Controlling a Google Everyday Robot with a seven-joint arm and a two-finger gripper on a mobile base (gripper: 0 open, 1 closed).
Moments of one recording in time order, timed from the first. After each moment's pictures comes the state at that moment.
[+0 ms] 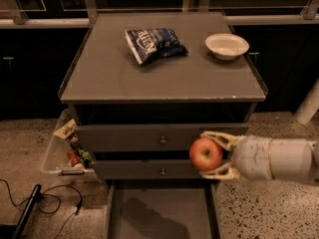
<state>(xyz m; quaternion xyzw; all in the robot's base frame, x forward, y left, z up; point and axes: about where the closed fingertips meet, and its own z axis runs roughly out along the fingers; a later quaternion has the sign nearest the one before) 0.427 -0.140 0.766 -0.67 0.56 0.07 0.48</state>
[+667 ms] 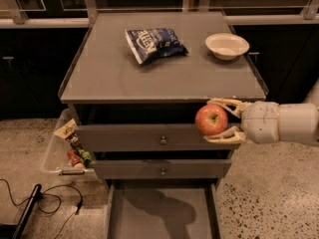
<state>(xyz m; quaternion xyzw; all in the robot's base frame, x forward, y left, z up) 0.496 -0.160 0.820 -0.63 0.56 0.12 0.53</state>
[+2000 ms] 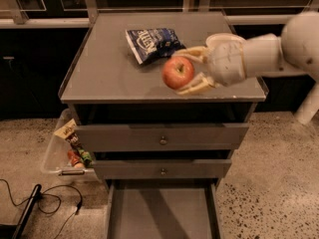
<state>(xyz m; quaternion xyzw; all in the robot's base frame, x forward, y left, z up) 0.570 -0.078 0.910 -0.69 0.48 0.15 0.52</state>
